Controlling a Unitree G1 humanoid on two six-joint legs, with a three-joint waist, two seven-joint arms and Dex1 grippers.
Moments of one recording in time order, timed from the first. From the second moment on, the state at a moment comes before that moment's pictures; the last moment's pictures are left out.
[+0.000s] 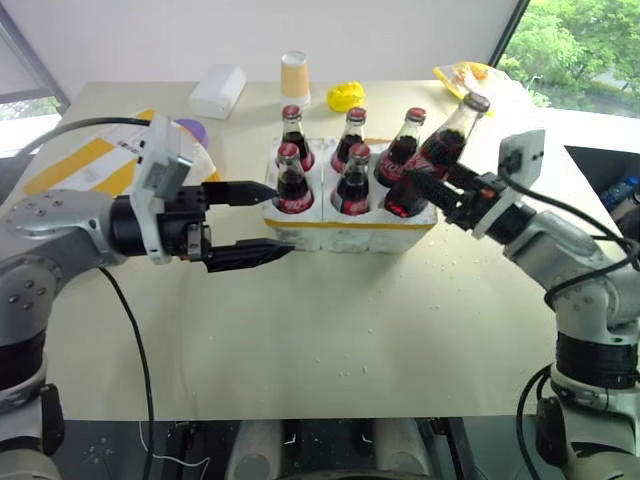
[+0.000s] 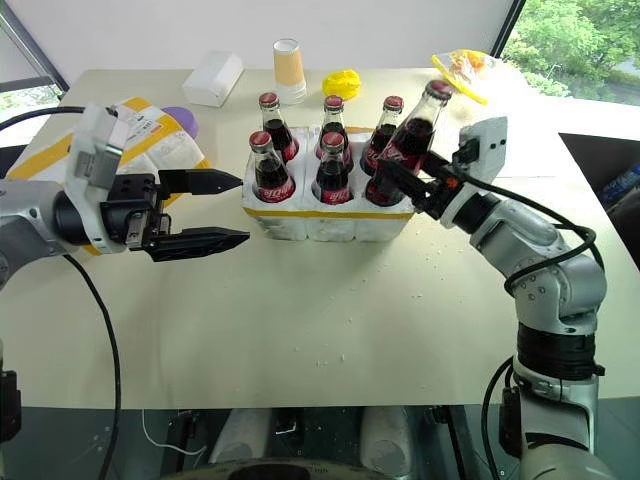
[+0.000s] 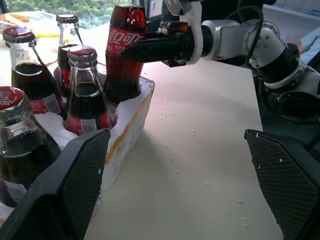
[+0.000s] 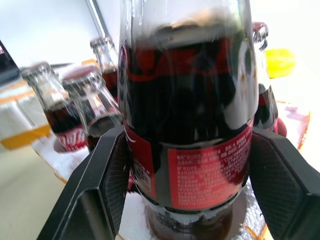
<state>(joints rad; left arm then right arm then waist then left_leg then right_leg) -0.55 0.91 0.22 -0.47 -1.05 0.95 -0.88 -0.47 -0.56 -0.21 -0.27 0.73 0.74 0.45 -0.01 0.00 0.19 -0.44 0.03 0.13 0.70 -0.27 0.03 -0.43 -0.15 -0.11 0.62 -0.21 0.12</state>
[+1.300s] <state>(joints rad) 0.34 1.02 0.68 -0.60 -0.12 0.67 -0.65 -0.60 -0.89 -0.31 -0.21 0.88 0.79 1.00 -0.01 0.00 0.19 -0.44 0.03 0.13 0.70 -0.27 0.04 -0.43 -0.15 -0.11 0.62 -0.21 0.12</state>
